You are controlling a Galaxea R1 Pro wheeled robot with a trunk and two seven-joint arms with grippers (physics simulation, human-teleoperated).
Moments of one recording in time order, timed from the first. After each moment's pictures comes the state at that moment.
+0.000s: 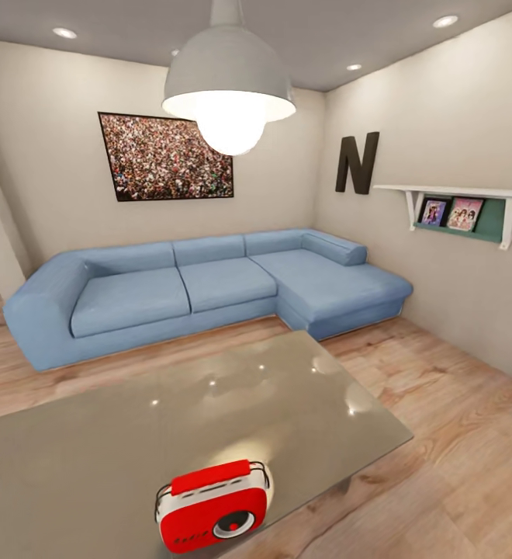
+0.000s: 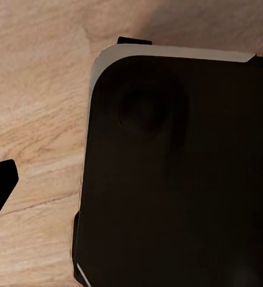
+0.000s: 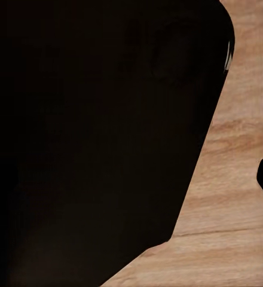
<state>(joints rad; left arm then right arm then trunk) 0.00 0.02 0.01 -0.04 0.13 -0.12 0.00 0.01 0.01 0.30 -0.01 -0.08 -0.04 0.01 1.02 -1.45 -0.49</state>
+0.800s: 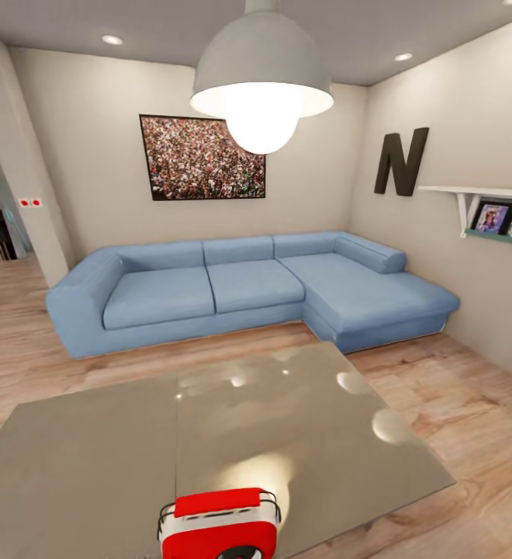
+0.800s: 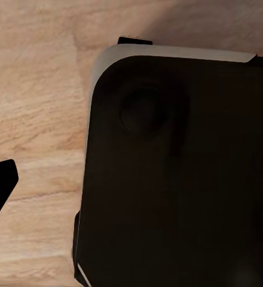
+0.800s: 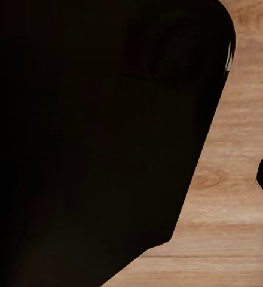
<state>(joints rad) 0.00 0.02 0.01 -0.04 0.13 -0.12 0.00 0.01 0.01 0.30 -0.01 -0.08 -0.04 0.01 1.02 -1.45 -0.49</state>
